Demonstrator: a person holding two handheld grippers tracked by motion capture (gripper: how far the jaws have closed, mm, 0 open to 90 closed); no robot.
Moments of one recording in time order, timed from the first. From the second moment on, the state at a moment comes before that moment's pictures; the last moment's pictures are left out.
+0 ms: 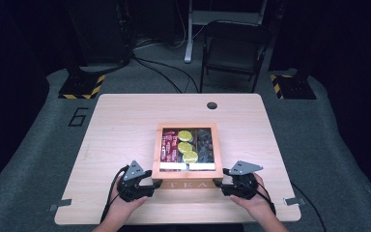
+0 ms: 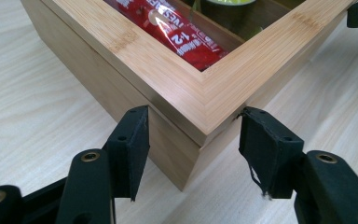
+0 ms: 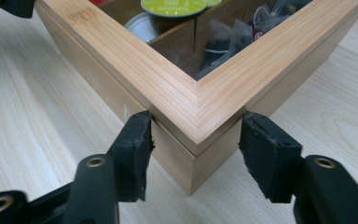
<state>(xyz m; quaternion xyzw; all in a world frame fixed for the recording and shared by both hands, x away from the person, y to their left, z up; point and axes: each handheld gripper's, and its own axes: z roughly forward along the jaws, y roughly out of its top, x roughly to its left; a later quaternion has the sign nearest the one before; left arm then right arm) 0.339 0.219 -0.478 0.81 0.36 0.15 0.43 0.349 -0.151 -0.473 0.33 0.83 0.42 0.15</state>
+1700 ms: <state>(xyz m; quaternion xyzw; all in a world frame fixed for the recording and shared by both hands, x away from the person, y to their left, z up) 0.385 0.211 -0.402 0.77 0.39 0.21 0.47 0.391 -0.155 -0.396 0.32 0.80 0.47 0.19</state>
